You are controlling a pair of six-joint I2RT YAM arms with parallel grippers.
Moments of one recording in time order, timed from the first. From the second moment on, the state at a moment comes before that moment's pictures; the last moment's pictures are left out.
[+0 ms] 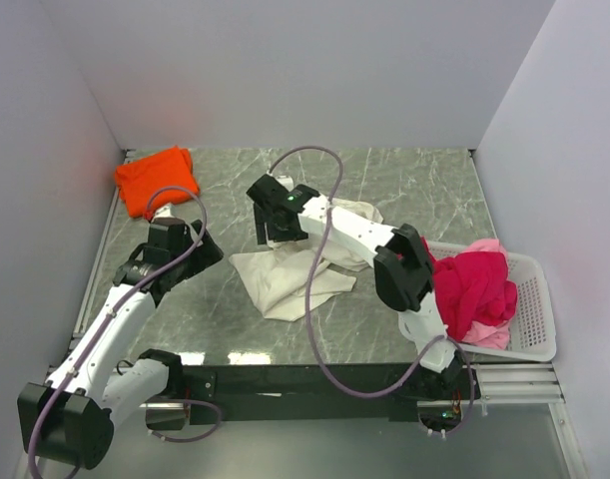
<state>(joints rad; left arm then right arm) -0.22 0.94 0.74 -0.56 -0.09 -0.69 0.85 2.14 1.92 -0.86 0.25 0.64</state>
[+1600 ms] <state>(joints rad) -0.22 1.45 0.83 -0.29 0.03 -0.53 0.71 1.61 1.32 -0.98 0.49 0.82</state>
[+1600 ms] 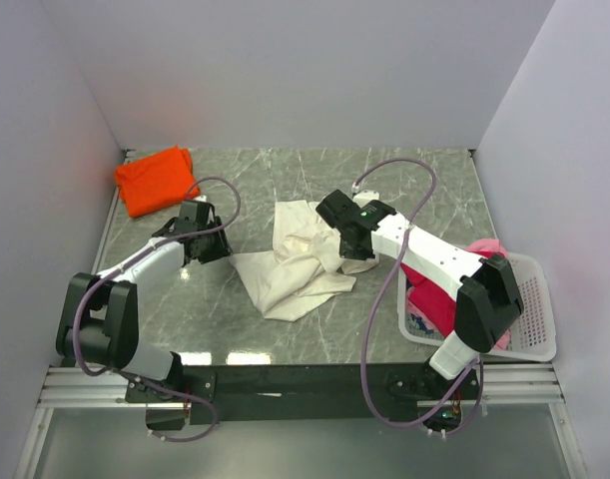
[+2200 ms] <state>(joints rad) -0.25 1.59 0.85 -0.28 0.01 -0.49 0.71 1.61 1.32 -0.98 0.48 0.83</state>
